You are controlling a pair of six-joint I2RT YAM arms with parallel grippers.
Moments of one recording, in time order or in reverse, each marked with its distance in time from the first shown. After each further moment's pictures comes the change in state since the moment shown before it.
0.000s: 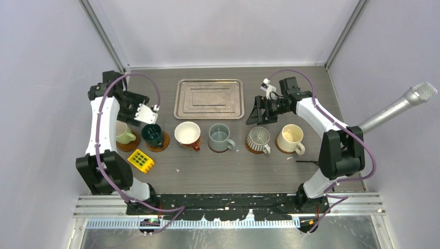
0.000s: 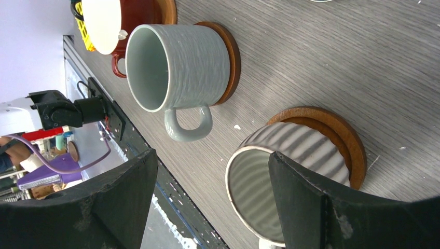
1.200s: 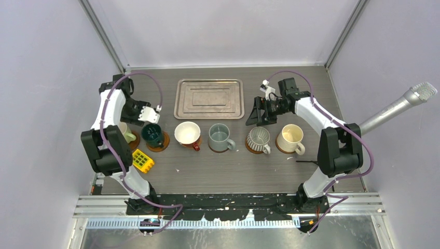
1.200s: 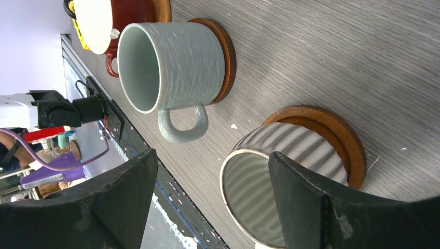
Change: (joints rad) left arm -0.014 0.247 0.025 0.047 -0.080 -0.069; right arm 0.000 0.034 0.000 0.000 0.000 0.000
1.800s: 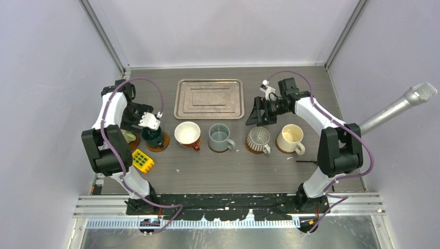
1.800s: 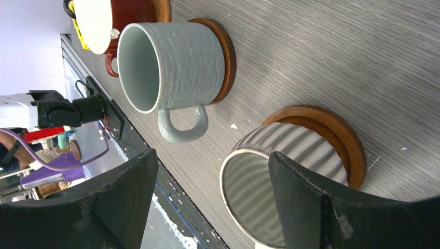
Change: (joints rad) left arm 0.006 -0.002 -0.074 0.003 -0.009 0.066; right arm 0.000 0.000 0.000 0.000 0.000 0.000
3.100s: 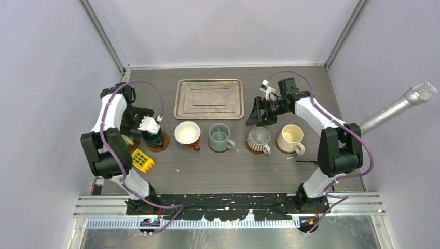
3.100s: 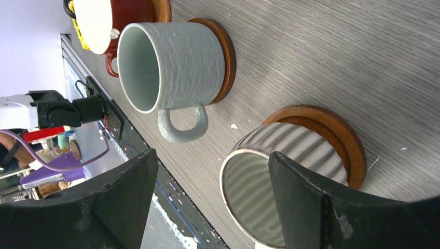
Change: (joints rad) left arm 0.001 -0.037 -0.037 -0.082 -0.016 0.003; right arm 0.000 0.000 0.000 0.000 0.000 0.000
